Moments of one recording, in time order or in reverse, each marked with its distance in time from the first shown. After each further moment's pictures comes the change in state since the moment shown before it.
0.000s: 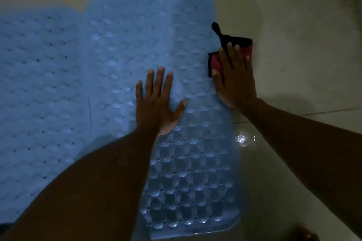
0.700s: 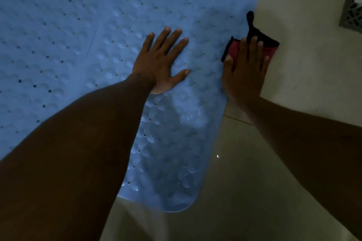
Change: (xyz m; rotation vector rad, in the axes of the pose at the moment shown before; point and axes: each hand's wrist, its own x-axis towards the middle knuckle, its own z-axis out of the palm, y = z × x) left_hand 0.000 0.002 0.004 0.025 0.111 -0.045; right_hand 0.002 0.008 0.008 -0.026 0.073 -0.059
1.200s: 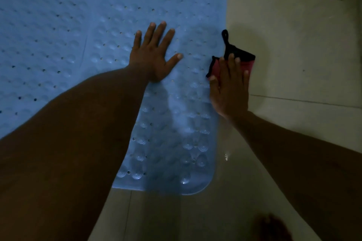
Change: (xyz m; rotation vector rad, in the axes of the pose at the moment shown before) left_hand 0.000 0.005 -0.002 -0.047 -0.107 -0.046; right_hand -0.114 -0.012 -0.010 0.092 -0.001 0.050
